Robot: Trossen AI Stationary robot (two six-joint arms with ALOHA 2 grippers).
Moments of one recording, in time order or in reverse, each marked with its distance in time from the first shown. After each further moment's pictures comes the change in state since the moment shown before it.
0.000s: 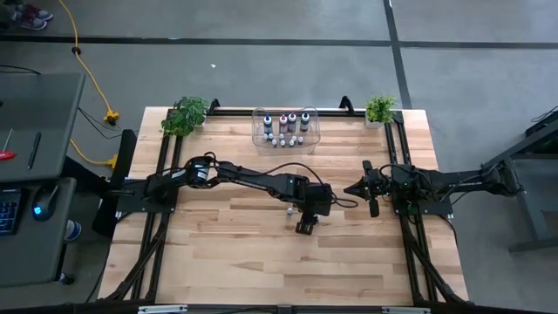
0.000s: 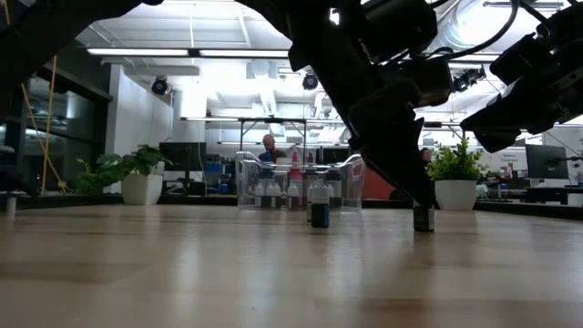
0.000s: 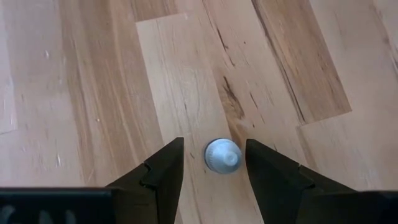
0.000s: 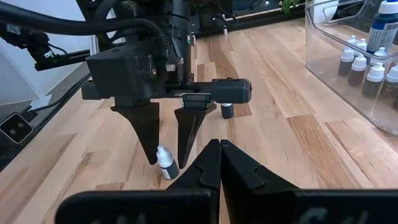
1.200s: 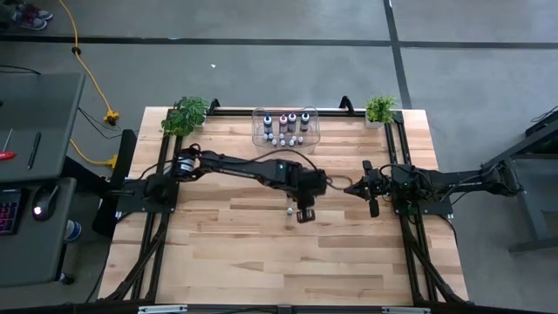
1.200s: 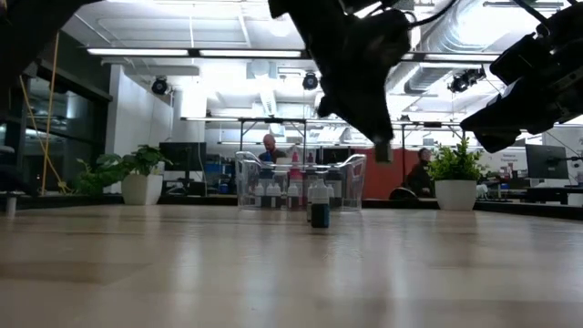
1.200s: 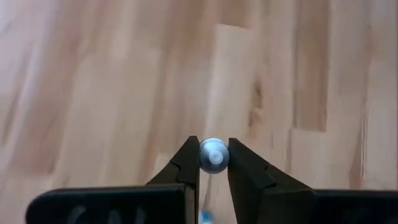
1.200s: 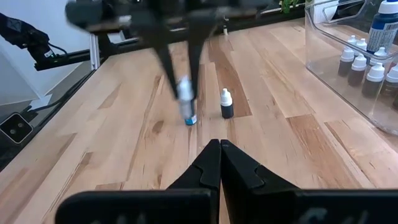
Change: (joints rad) left arm 0.033 -0.164 0.002 -0.196 -0.104 -0.342; right arm 0.000 -0.001 0.000 0.000 0.000 0.000
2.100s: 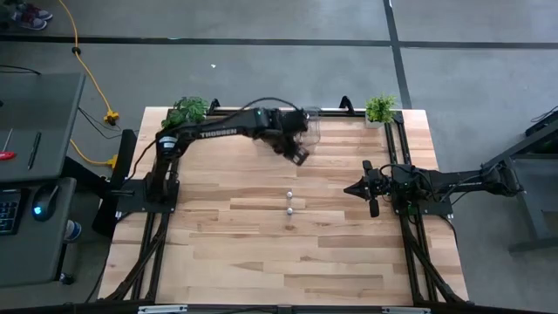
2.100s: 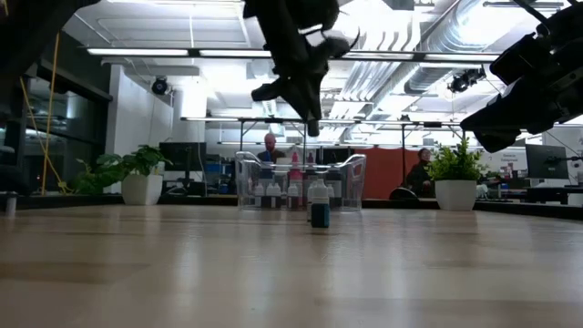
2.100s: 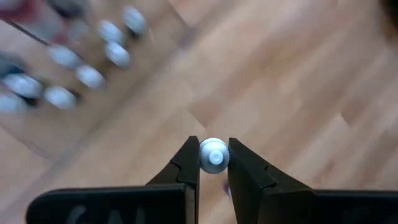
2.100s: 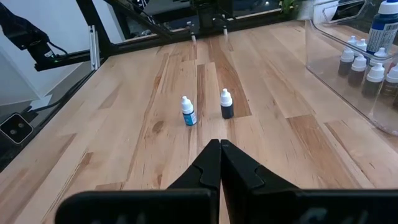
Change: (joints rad) left arm 0.300 -0.172 0.000 -0.253 -0.019 -0.424; right arm 0.000 0.000 0.000 0.001 0.000 0.000
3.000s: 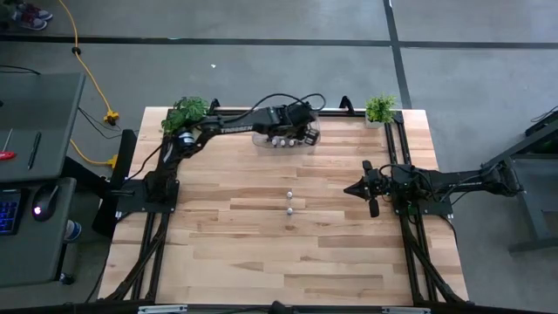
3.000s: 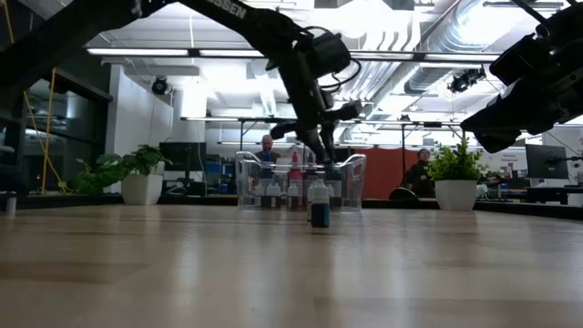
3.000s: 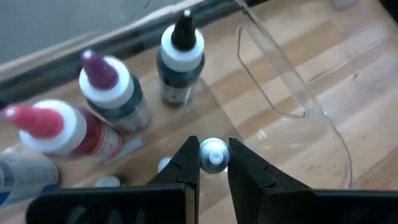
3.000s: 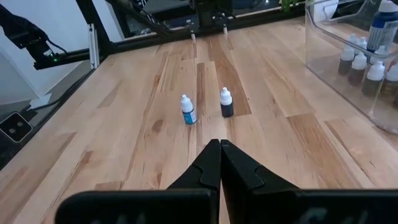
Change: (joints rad) left arm 0.094 0.181 -0.001 0.344 -0.290 -0.051; right arm 0.000 0.002 0.000 -0.001 0.000 0.000
